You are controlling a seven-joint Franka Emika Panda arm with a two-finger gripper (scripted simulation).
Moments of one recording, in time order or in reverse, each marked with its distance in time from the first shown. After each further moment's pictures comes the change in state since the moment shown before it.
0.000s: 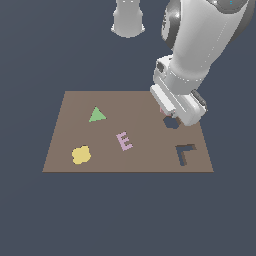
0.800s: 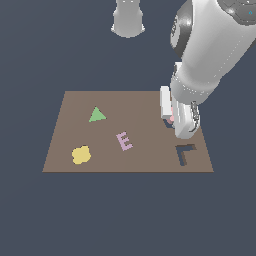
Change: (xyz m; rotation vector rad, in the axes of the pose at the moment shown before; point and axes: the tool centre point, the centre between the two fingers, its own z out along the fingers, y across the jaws) arm 0.003 -0.036 -0.002 -0.001 0.000 0.483
